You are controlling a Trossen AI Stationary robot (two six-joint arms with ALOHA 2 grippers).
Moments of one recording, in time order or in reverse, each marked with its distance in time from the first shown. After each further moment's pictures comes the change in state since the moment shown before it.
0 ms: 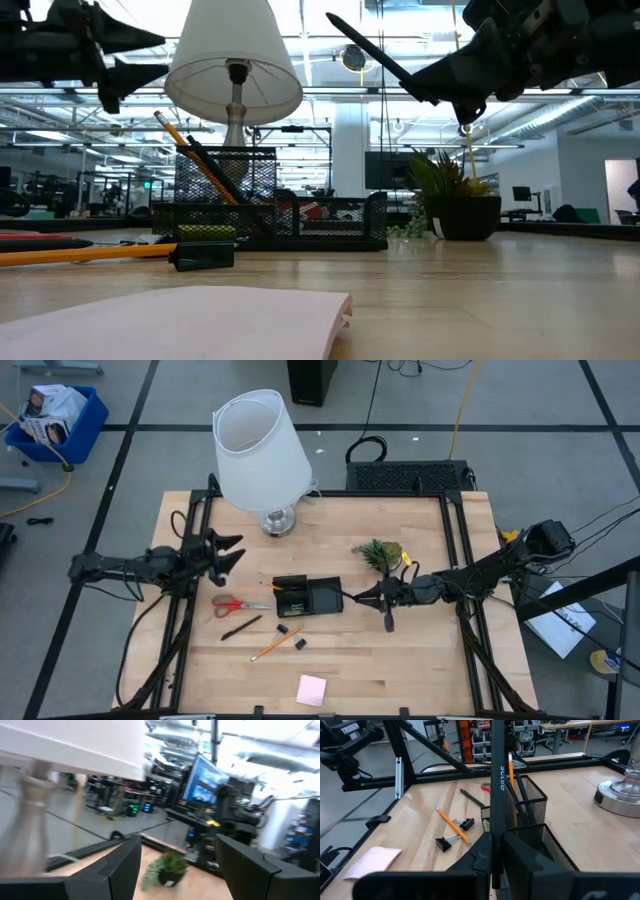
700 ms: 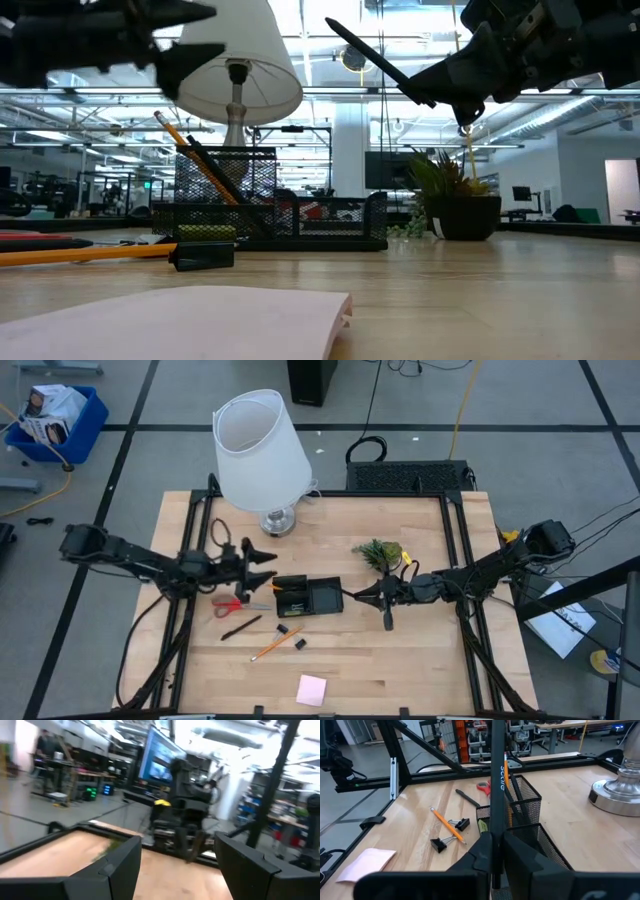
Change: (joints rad) left arm -0.055 0.842 0.172 0.619 0.204 -0.001; right arm -0.009 0.000 0.000 -0.003 0.007 0.003
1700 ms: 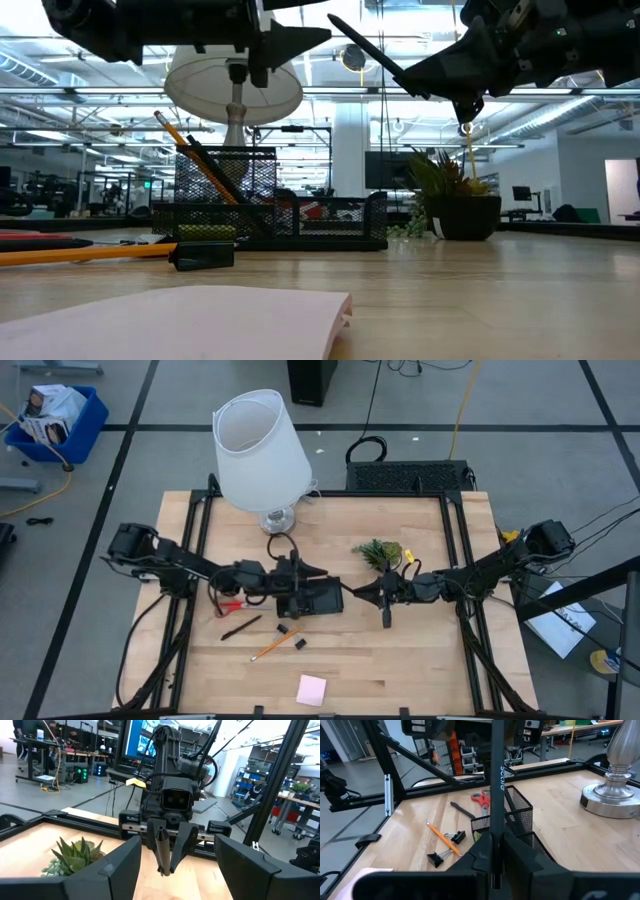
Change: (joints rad) left arm -0.043 0.552 0.462 -0.025 0.000 0.008; right arm 0.000 0.000 0.000 0.045 0.047 0.039
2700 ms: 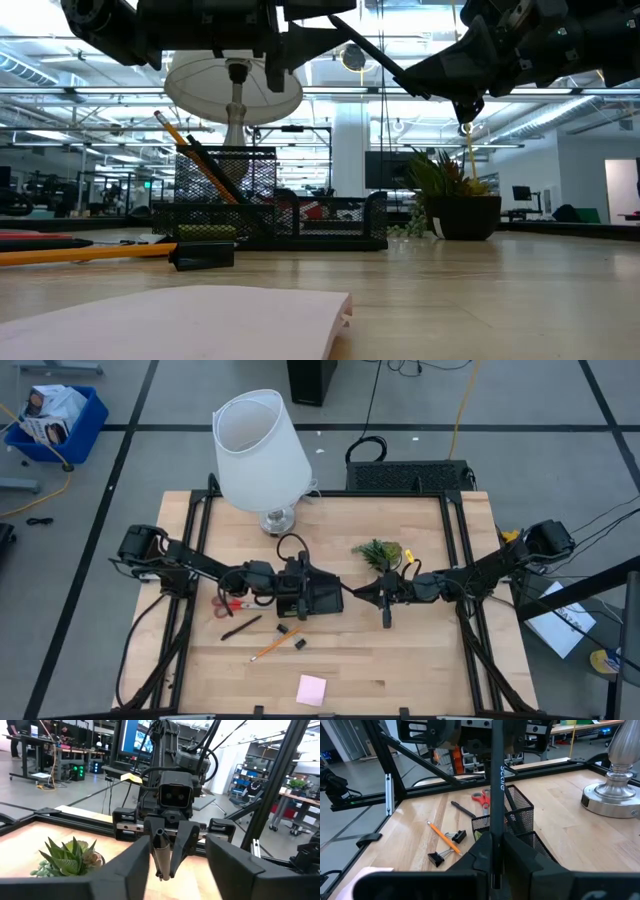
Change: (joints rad) left arm 0.012 0.074 0.061 0.002 0.034 0.000; right arm 0.000 0.000 0.000 -0.001 -0.004 0.001
